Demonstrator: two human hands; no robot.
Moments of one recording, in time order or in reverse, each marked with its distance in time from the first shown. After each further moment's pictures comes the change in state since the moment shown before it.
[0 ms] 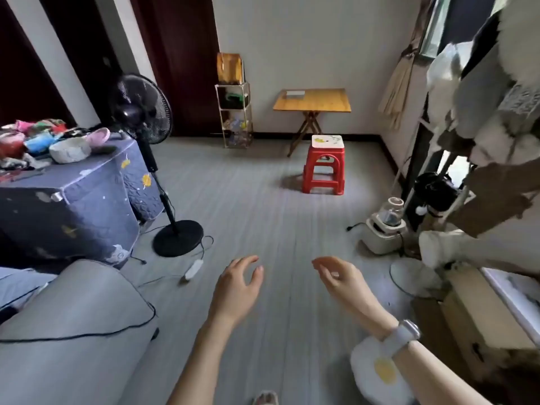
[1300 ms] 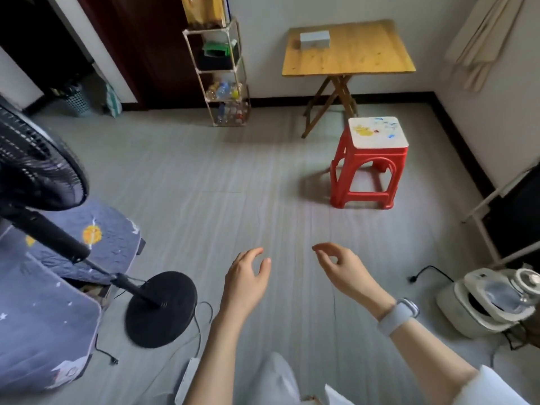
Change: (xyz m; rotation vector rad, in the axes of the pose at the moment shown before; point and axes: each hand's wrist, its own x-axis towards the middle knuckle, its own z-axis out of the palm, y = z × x) left_hand 0.820 -0.161 0.098 0.076 -0.179 -0.201; right_hand 0.836 0.053 0.139 -0.015 -0.166 0.192
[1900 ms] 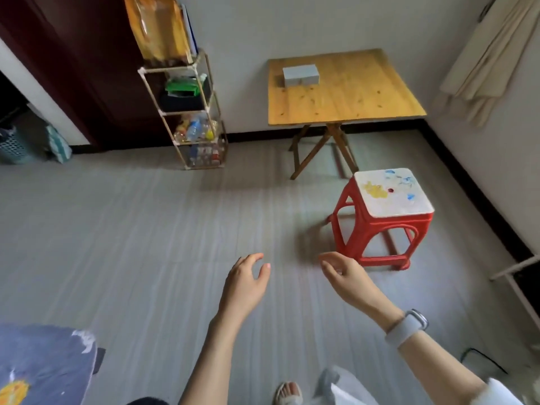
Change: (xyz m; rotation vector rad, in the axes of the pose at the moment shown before) left_hand 0.477 0.041 -0.030 0.026 -0.123 0.100; right_hand 0.434 -0.063 -0.046 0.029 0.075 0.102
